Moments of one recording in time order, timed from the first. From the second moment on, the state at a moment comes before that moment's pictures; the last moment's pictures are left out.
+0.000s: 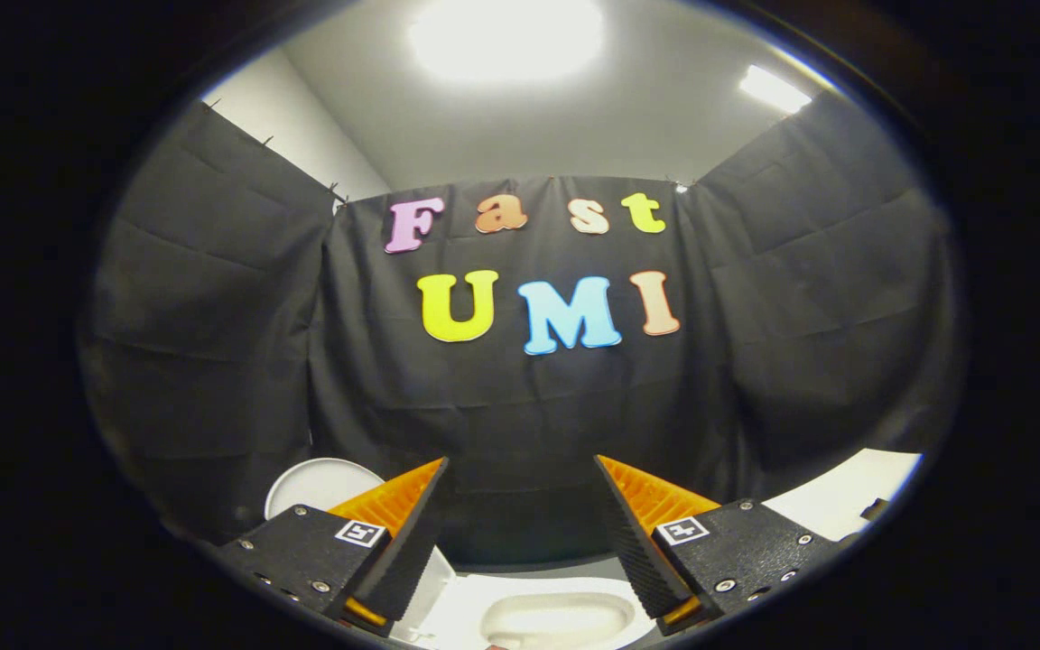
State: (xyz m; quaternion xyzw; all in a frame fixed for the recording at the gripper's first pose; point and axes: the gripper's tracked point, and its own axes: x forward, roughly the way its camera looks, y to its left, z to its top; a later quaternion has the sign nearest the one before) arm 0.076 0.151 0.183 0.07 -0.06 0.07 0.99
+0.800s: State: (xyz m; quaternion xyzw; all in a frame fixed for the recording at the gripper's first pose) arm -0.006 0.015 0.081 0.01 -0.02 0.02 1.00
